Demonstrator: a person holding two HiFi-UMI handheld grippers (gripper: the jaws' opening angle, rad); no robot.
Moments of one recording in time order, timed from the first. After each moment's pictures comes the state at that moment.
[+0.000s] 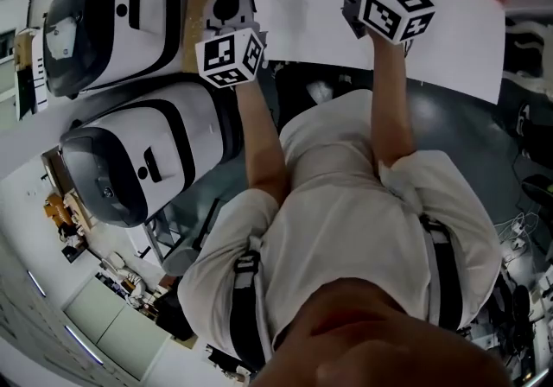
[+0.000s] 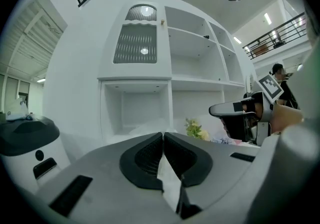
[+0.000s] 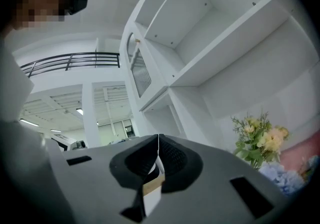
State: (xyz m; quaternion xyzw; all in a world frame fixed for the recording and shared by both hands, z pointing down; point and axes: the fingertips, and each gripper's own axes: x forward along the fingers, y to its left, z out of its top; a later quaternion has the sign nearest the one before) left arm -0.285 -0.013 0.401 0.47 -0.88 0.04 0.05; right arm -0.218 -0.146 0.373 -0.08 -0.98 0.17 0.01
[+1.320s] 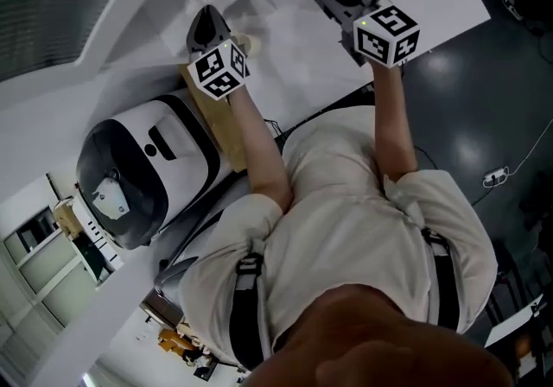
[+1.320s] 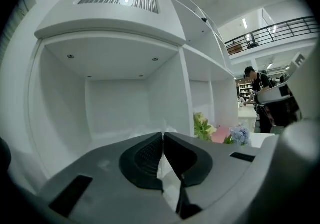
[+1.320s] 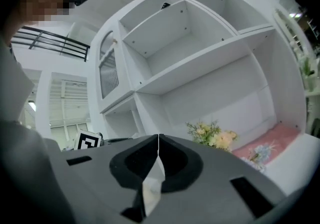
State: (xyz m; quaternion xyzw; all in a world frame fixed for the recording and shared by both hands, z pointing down) left arm -0.410 -0.136 0.427 0.61 -0.79 0.10 0.05; right arm -0.197 -0.187 0.395 0.17 -0.97 0.17 0.00
